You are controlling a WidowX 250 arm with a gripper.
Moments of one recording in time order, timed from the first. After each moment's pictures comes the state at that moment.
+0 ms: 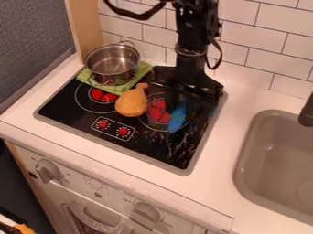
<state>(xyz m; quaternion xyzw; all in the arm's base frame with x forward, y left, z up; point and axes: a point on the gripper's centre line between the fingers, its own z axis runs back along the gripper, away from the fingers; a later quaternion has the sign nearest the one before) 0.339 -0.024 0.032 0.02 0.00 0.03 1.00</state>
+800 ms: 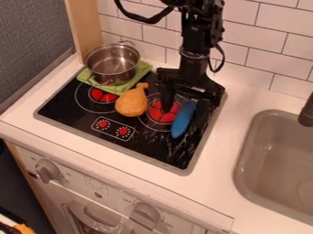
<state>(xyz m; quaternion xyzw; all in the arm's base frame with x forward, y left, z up) 0.344 -0.025 0.025 0.03 0.00 0.02 1.00</state>
